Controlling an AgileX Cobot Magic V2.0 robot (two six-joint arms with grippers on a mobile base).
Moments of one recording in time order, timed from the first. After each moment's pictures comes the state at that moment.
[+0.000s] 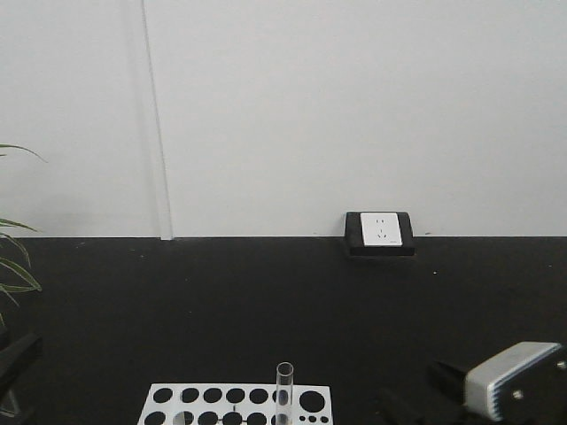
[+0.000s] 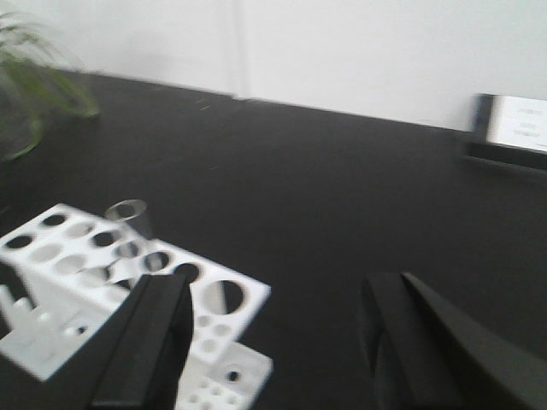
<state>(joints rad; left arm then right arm) -0.21 0.86 -0.52 0.39 -0.02 -0.41 0.50 1.09 -0.43 -0.17 -0.33 0.16</state>
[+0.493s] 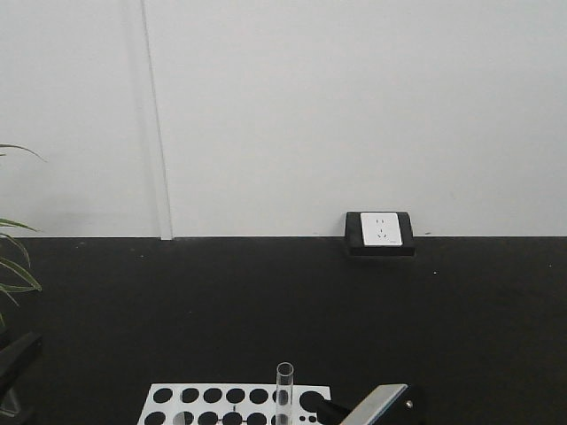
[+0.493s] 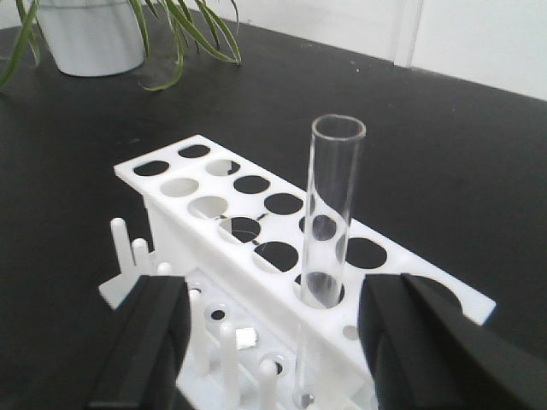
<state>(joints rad) -0.21 0.86 -0.52 0.39 -0.03 -0.42 0.63 1.55 -0.48 -0.26 -0.73 0.17</state>
